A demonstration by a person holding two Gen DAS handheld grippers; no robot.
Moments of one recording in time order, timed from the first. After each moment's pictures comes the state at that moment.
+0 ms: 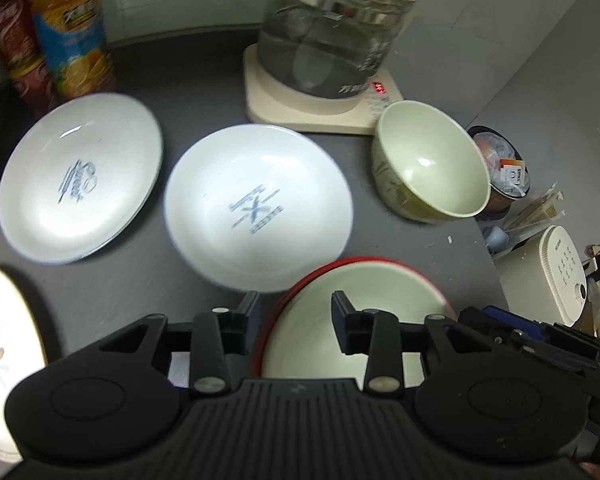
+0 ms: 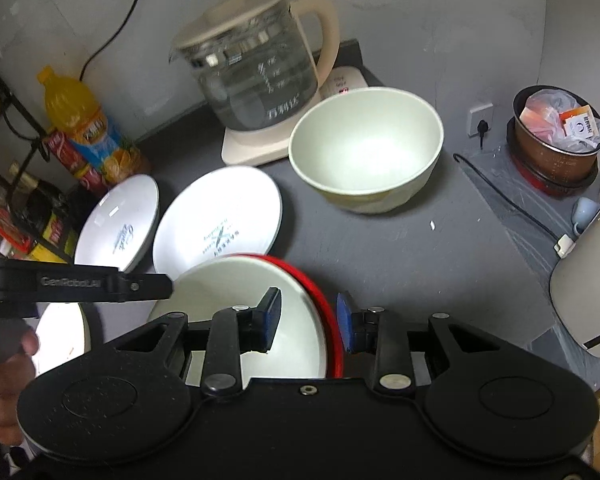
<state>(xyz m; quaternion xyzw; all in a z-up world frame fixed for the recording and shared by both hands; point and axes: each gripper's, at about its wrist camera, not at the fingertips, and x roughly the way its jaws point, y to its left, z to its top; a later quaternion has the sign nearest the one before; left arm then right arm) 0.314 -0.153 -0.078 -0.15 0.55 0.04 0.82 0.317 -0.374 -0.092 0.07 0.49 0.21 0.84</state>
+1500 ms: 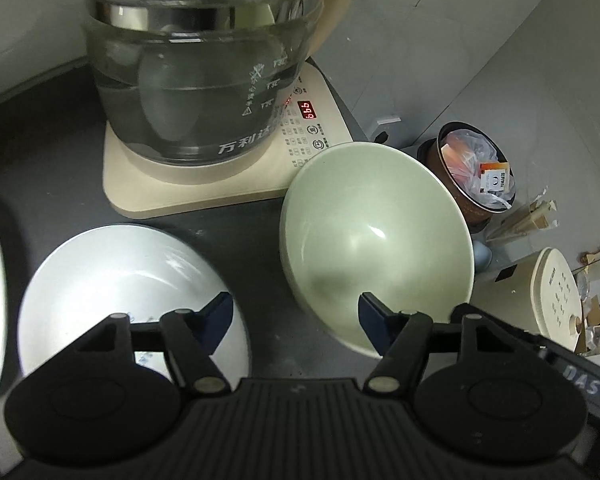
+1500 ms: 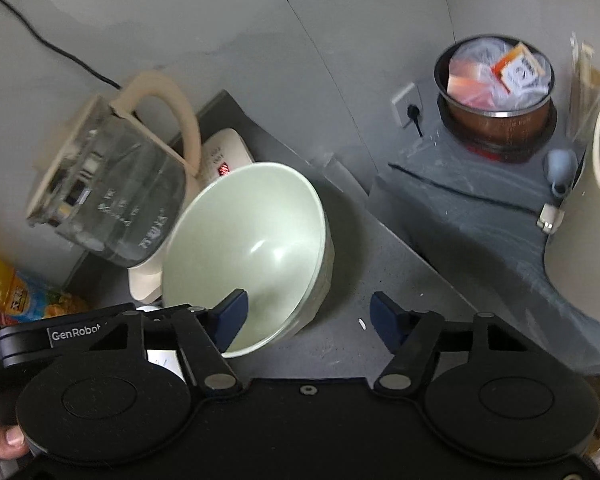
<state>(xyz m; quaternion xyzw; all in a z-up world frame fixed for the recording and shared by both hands) 0.464 -0.206 -0.125 -0.14 0.56 -0.02 0.81 0.432 -0.435 -0.145 0.23 0.50 0.09 0.83</state>
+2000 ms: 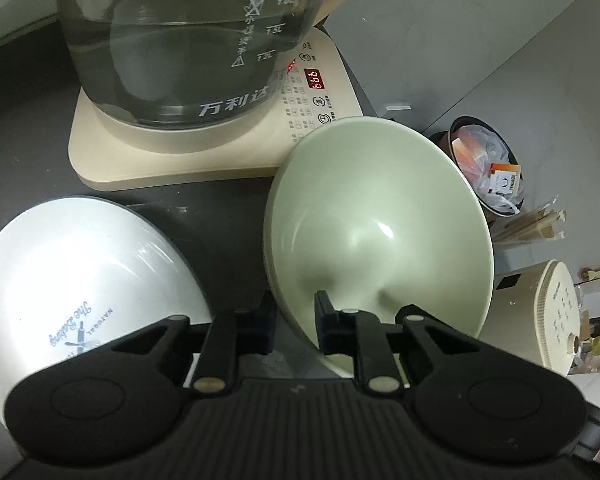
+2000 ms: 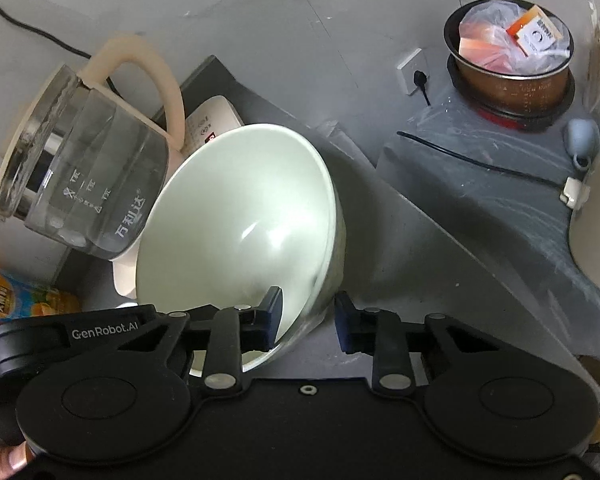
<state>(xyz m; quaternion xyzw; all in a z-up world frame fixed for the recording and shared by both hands) 0.480 -0.215 -0.159 -0.17 0.59 -0.01 0.79 0.452 -0.413 -0.175 0.23 0.53 0.10 0.81</state>
